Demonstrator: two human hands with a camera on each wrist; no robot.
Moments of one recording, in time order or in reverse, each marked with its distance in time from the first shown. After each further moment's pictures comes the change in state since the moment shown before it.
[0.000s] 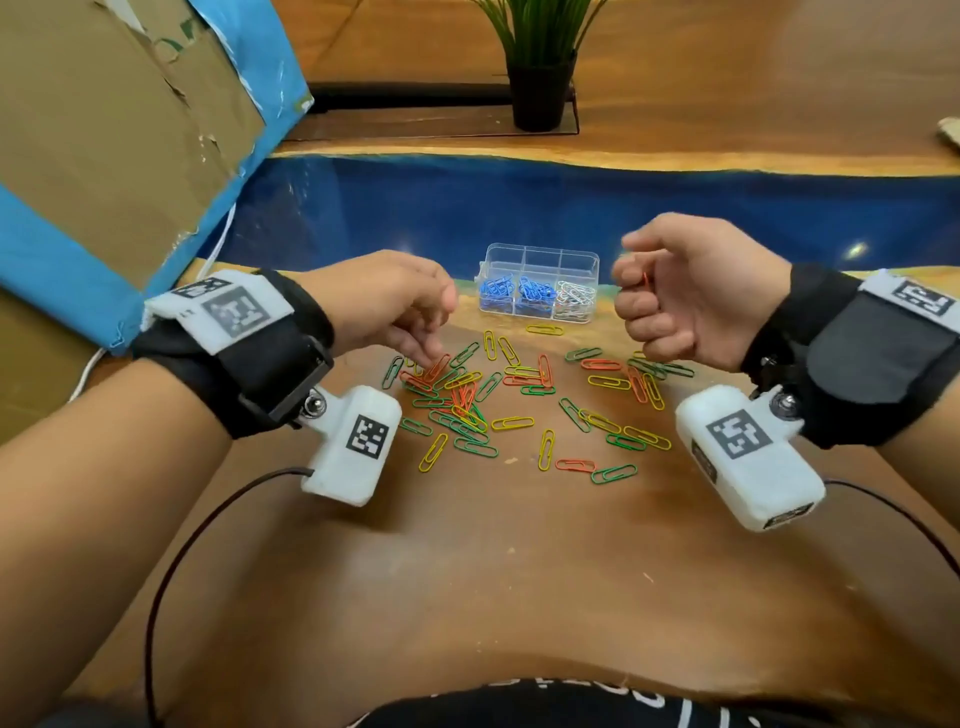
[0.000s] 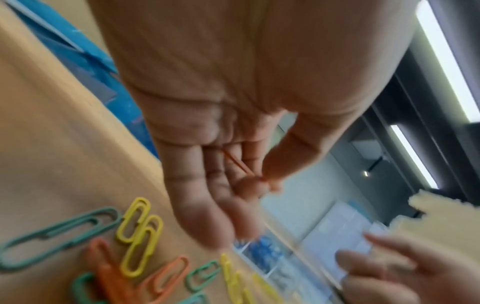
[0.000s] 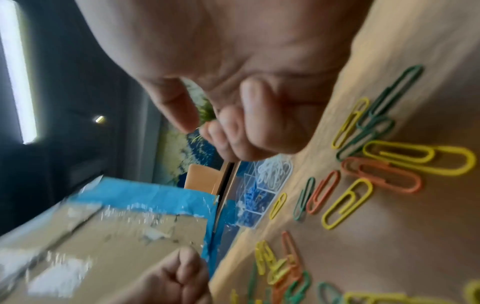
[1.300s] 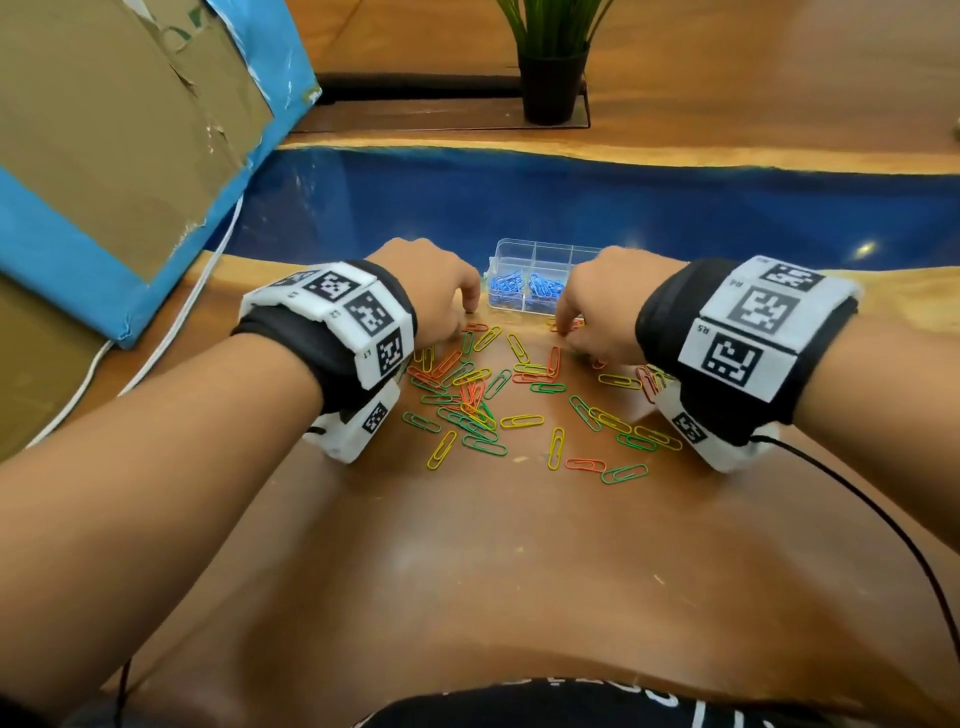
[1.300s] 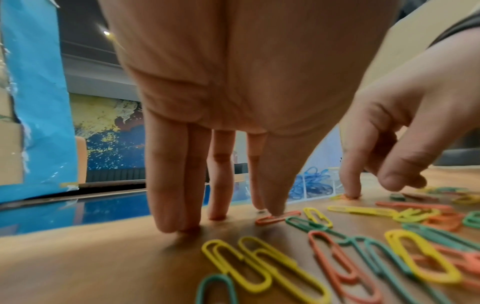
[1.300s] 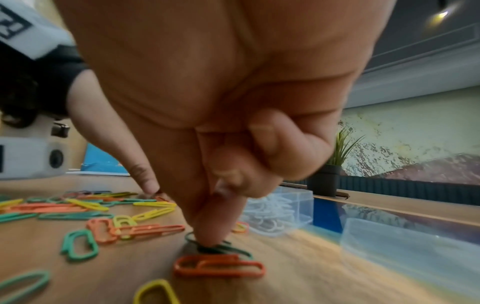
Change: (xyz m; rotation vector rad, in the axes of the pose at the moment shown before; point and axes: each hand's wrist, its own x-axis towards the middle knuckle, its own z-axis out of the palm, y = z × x) left_hand 0.027 0.007 0.010 1.145 0.133 0.068; right_hand 0.023 -0.003 0.053 -1.646 0.197 -0.215
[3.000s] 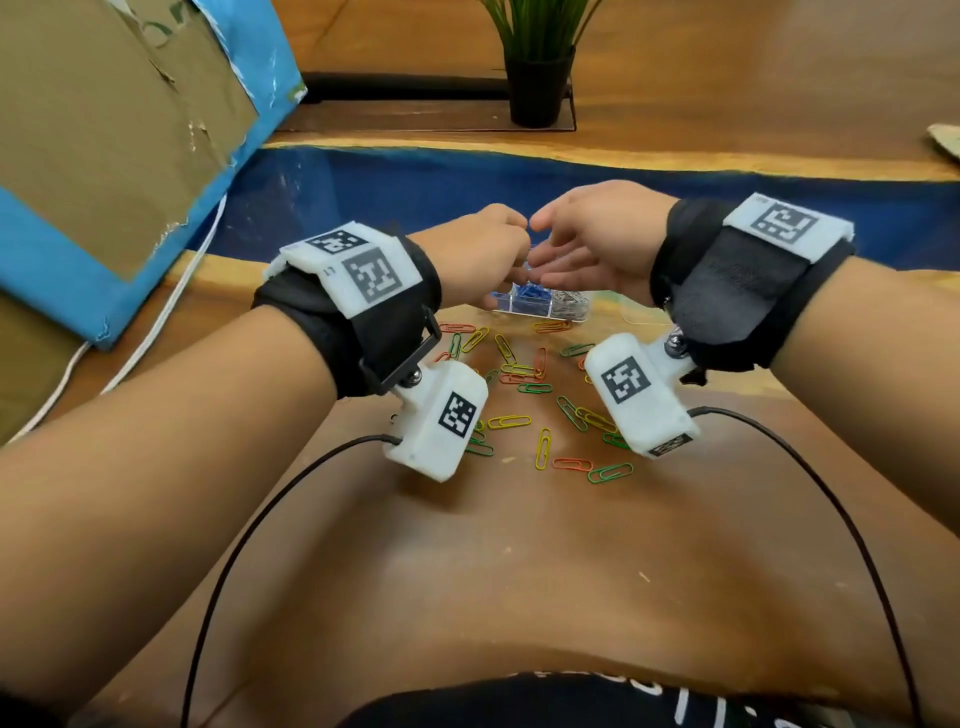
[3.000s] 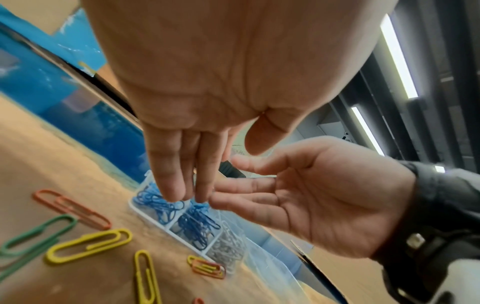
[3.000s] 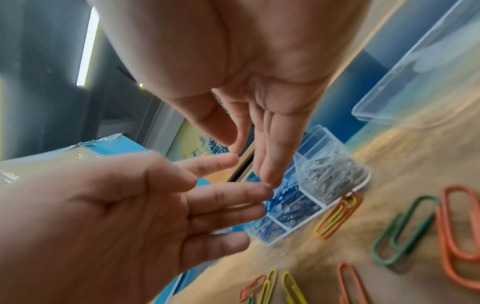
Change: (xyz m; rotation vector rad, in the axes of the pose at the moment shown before) left_hand -0.009 0.050 -0.030 -1.067 -0.002 -0.123; right_hand 0.011 0.000 -0.033 1.301 0.046 0.289
